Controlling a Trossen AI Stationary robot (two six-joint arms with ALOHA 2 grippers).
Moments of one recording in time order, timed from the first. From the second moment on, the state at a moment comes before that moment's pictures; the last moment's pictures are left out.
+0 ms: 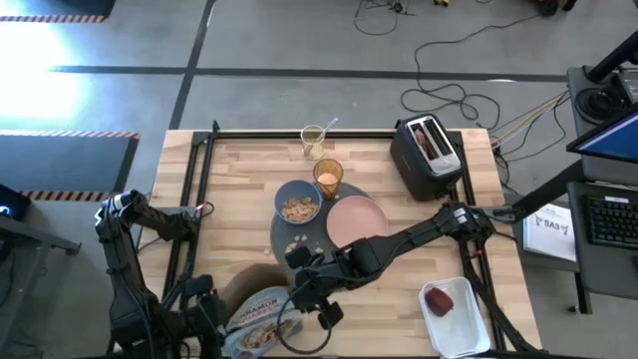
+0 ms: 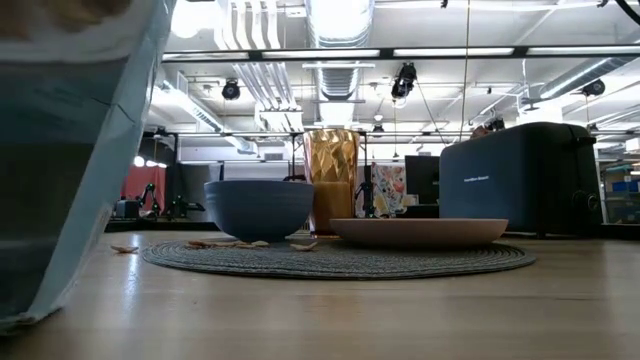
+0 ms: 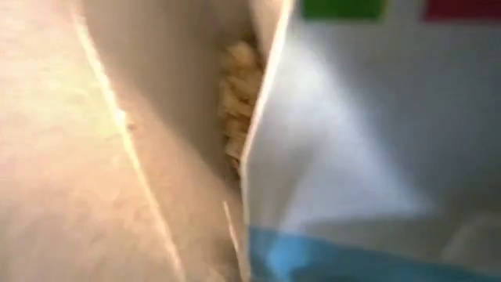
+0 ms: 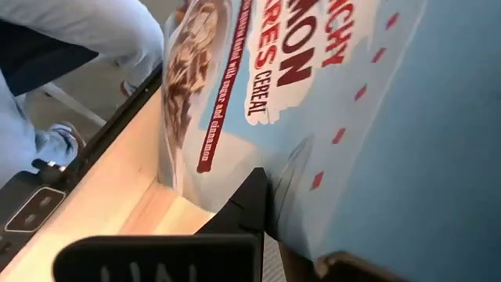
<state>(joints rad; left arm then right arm) -1.11 1.70 1.66 -1.32 -0.70 -1.39 0.40 2.20 2.23 -0.87 0.04 -0.23</state>
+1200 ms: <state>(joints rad) -1.29 1.69 1.28 -1.47 -0.93 -2.25 0.41 2.21 2.27 -0.87 0.37 0.00</state>
